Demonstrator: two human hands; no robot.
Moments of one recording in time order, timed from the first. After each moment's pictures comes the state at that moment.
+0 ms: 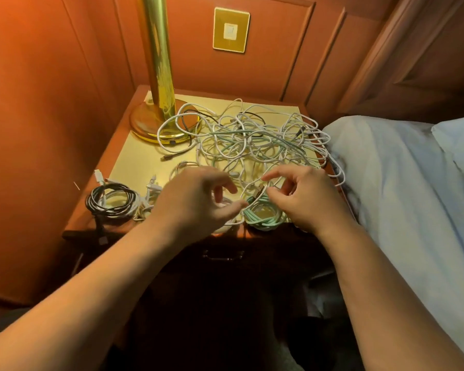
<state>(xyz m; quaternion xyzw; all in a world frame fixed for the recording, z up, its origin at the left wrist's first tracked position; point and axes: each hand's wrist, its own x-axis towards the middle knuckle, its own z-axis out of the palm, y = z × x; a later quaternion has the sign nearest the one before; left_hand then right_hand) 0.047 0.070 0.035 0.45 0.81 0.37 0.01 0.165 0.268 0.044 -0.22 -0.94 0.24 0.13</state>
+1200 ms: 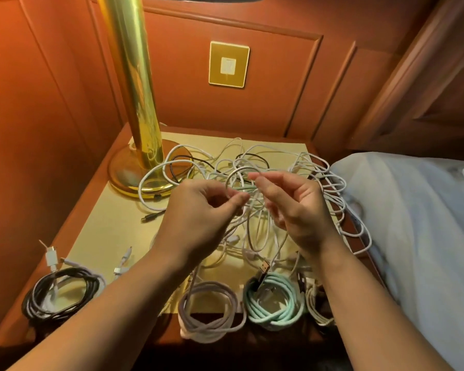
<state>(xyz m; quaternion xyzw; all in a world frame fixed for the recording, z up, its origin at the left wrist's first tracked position) -0.023 0.151 0.041 0.29 0.74 0.59 0.13 0.066 0.309 0.038 -0.13 -0.70 0.66 0.23</state>
